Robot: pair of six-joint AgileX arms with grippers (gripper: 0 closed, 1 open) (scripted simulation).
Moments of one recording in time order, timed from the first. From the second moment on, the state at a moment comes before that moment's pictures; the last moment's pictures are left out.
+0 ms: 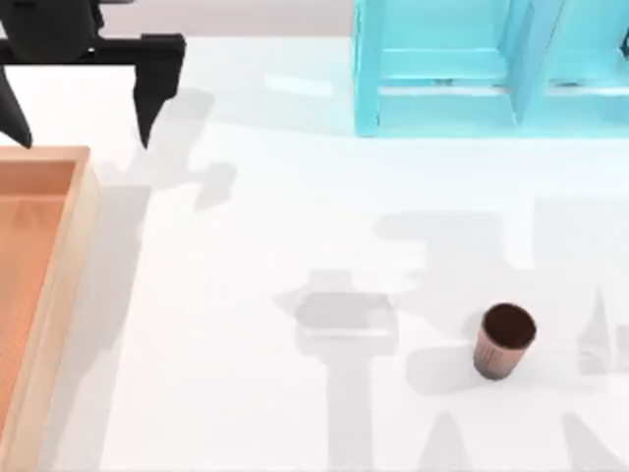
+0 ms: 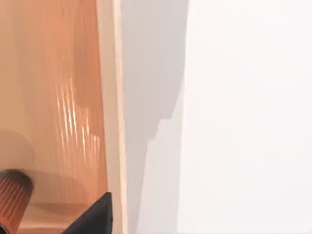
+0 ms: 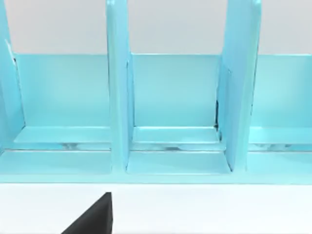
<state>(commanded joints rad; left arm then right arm) -0.28 2.04 2.13 -1.71 0.00 -0.25 0.00 0.00 0.00 0.00 0.00 0.00</state>
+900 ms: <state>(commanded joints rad) -1.06 2.60 2.80 -1.72 -0.08 -1.02 0.00 0.00 0.00 0.00 0.00 0.00</state>
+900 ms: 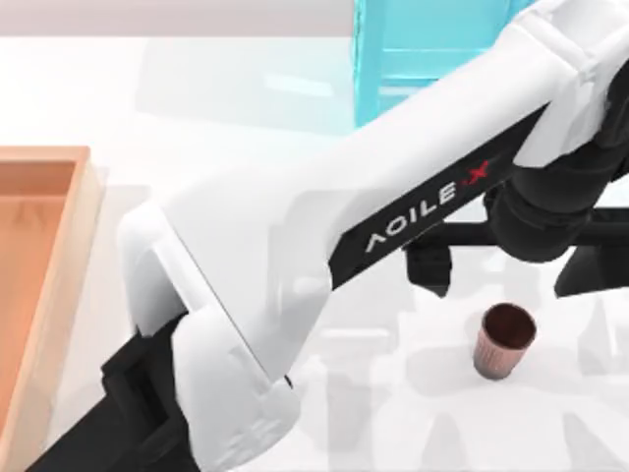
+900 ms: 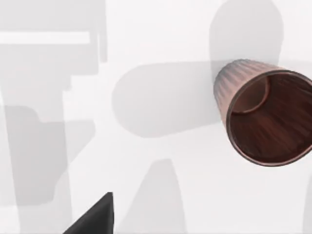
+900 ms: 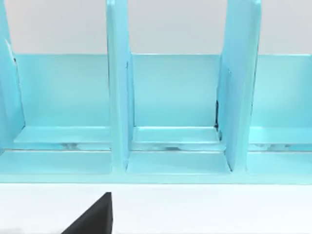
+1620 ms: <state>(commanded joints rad) -1.04 2.51 2.36 -1.38 -0.08 -1.01 0.00 0.00 0.00 0.00 0.00 0.00</state>
